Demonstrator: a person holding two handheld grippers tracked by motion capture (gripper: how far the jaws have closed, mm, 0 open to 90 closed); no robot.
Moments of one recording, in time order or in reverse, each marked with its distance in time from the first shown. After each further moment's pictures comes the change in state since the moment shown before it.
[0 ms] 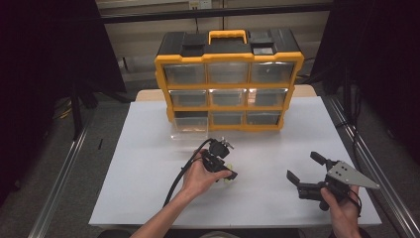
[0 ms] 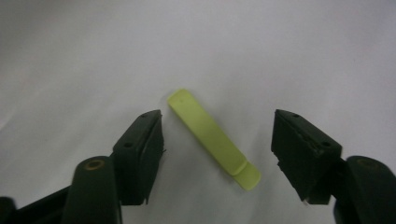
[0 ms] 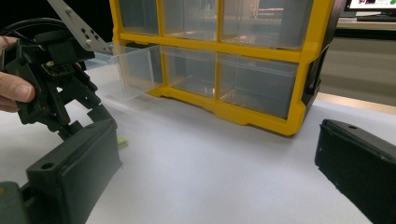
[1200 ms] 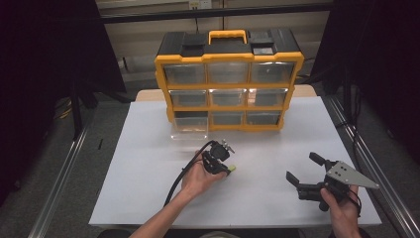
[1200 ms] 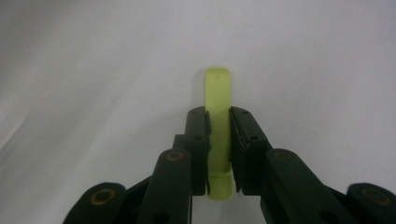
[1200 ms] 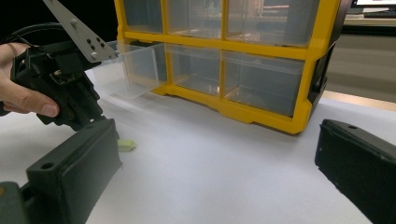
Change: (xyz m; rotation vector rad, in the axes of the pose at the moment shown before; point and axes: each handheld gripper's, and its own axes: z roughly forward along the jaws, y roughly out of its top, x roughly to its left) left arm 0.000 -0.003 0.006 0.043 0.069 0.085; right arm 0.001 0.000 0.000 0.011 0.013 0.009
